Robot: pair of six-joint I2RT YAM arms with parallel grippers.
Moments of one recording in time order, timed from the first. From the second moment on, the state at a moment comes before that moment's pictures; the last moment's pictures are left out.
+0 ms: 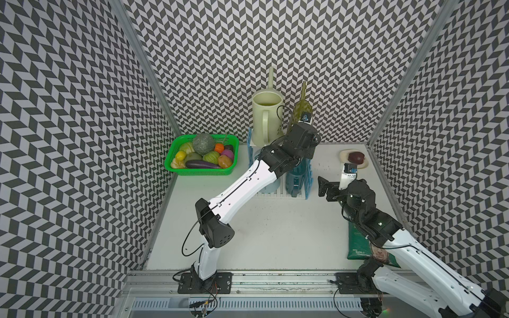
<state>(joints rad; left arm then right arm) -0.90 1.99 2.28 -0.73 -0.43 -0.25 0.59 0.88 0.76 -0.20 0.40 0.30</state>
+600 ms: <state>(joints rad) -0.90 1.99 2.28 -0.72 -0.43 -0.23 0.59 0.87 0.76 -0.20 0.40 0.30</state>
